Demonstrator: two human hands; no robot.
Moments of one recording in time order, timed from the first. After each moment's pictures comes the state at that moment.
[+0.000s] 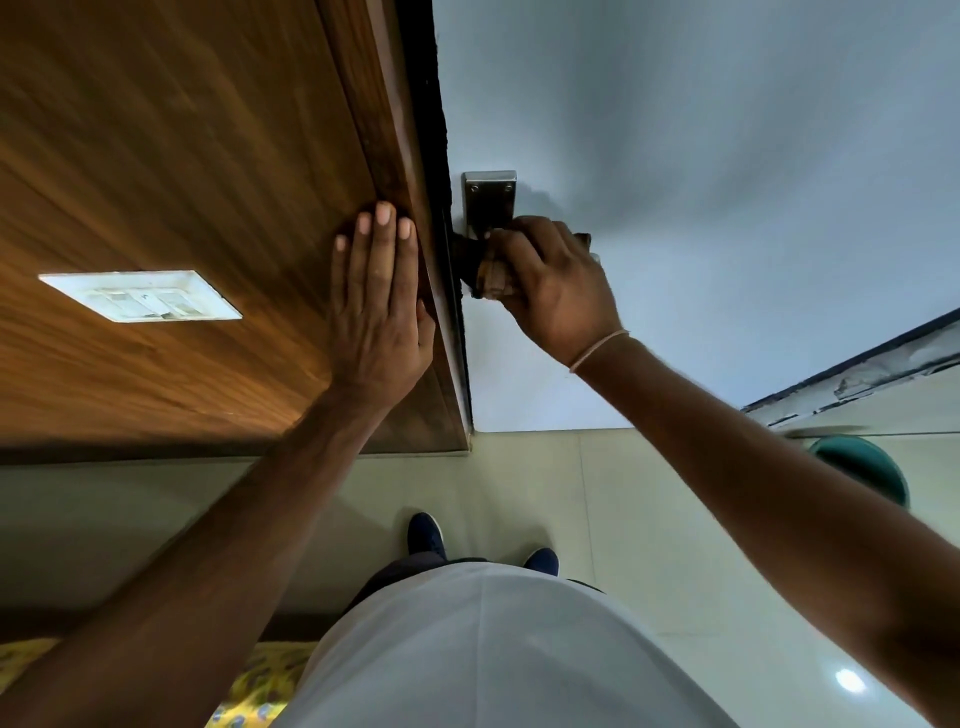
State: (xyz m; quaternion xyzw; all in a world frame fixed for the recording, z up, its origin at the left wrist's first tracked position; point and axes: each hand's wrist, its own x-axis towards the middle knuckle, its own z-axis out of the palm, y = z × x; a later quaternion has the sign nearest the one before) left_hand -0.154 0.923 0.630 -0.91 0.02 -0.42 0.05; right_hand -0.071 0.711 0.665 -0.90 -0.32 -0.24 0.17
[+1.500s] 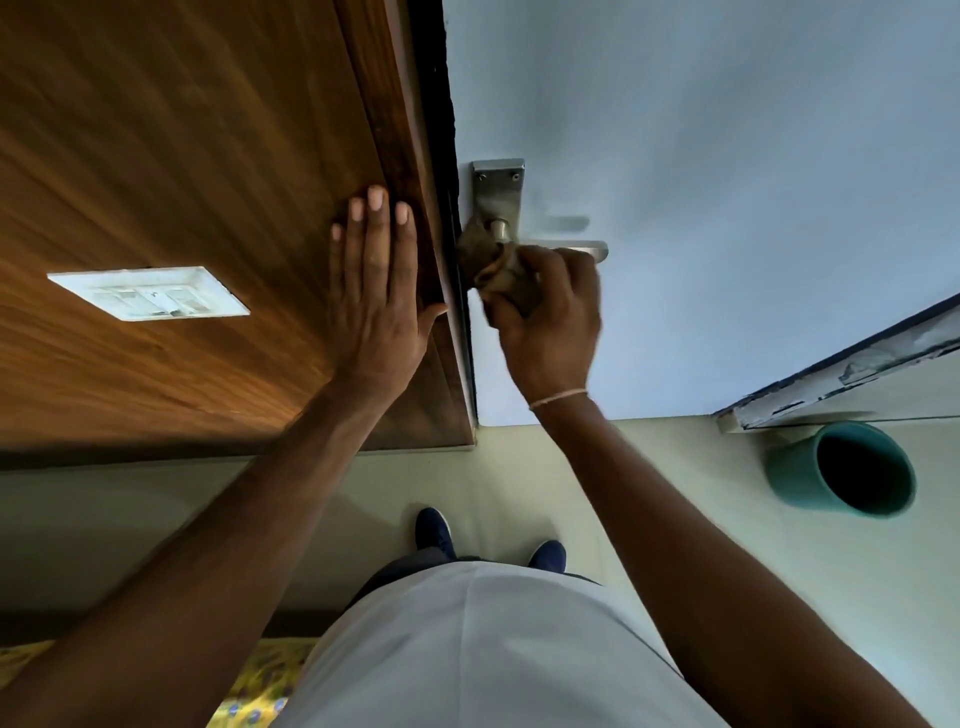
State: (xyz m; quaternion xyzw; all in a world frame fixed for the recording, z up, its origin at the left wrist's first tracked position) left_hand -0.152 0.936 0.632 -0.92 0.01 -0.39 0.05; right_hand -0.135 0.746 0.654 -0.87 -0.06 -0.23 0.43
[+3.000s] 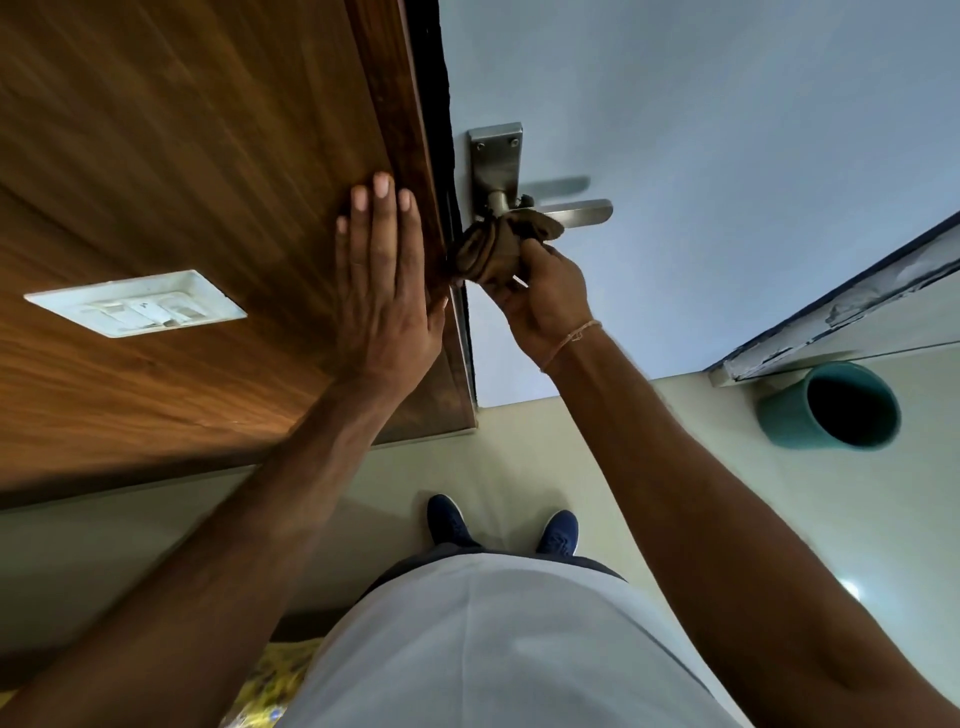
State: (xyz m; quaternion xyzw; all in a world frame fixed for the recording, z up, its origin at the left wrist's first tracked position) left_hand -0.166 0.938 0.645 -0.95 0.04 -0.32 0.04; right_hand -0.114 0.772 0.656 -0.43 0.22 0.11 0.87
